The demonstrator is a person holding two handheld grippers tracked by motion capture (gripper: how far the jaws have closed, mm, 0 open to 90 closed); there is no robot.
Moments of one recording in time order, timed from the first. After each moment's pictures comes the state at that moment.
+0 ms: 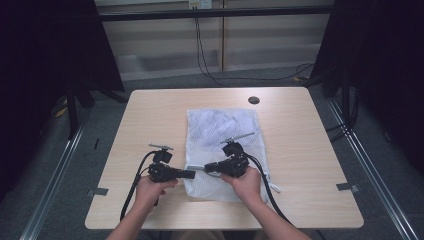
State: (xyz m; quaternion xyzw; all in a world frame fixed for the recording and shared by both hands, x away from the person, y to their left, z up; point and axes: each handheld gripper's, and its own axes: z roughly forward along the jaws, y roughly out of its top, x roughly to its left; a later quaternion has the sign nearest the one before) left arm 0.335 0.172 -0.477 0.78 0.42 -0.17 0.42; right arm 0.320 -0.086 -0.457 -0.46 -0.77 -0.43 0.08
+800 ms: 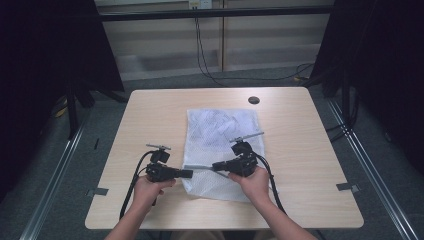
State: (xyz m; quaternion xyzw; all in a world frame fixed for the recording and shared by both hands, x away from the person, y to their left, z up) left arm 0.335 0.177 -0.476 0.78 0.42 -0.16 0.42; right arm 0.319 -0.108 -0.457 -0.47 -0.76 -0.43 0.08
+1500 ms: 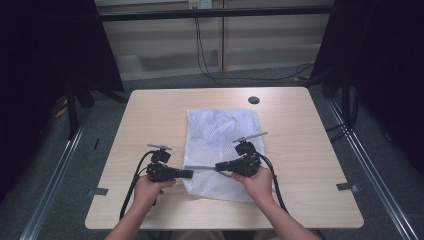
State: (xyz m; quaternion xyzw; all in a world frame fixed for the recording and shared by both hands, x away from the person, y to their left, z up) left arm 0.336 0.176 -0.476 0.79 0.42 -0.15 0.42; right arm 0.318 -0.117 -0.458 -0.47 -0.77 -0.43 0.08
